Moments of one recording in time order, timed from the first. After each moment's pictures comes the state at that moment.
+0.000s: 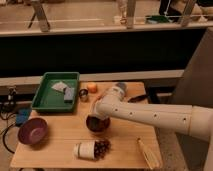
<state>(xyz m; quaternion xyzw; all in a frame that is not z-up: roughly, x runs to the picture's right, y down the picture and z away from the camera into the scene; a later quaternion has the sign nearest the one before) -0.050 0.147 0.794 -0.05 -0.25 -0.56 0.79</state>
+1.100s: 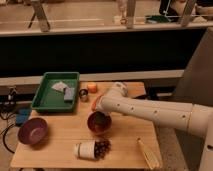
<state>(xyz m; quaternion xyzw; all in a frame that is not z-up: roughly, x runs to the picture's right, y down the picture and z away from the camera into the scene) -0.030 0.121 0.819 -0.07 -0.22 -0.53 0.82</state>
